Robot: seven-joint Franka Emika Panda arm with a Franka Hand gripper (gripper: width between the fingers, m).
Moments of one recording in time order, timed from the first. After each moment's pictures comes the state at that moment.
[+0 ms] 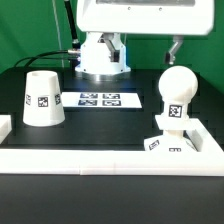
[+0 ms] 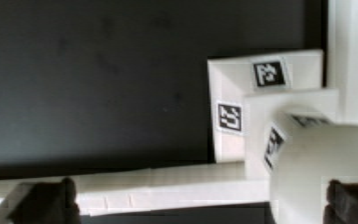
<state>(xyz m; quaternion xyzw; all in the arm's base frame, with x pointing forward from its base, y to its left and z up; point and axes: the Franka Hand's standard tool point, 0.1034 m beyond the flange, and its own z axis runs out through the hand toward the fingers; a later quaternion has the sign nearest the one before) 0.573 0.034 0.153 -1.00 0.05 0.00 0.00</state>
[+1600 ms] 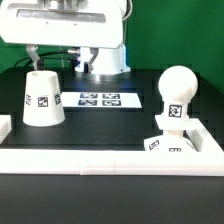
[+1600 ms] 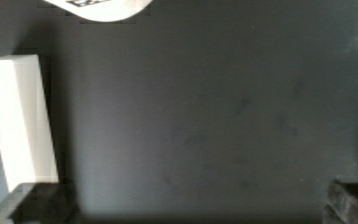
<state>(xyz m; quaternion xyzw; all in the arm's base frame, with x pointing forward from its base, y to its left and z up) 0.523 -0.091 0.123 -1.00 0.03 0.01 -0.02</state>
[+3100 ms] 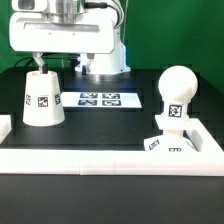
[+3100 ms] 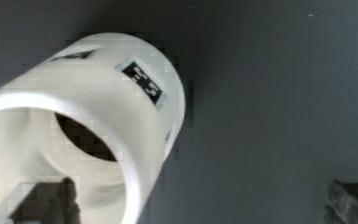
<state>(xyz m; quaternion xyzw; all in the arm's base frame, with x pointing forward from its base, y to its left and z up) 0.432 -0.097 0.094 -1.00 0.03 0.02 -0.01</state>
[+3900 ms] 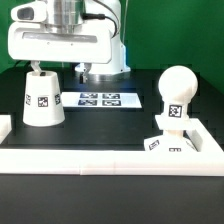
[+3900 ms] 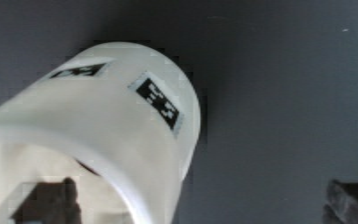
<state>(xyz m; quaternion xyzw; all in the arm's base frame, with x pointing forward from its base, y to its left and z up) 0.427 -0.103 0.078 -1.00 0.02 0.03 -0.02</state>
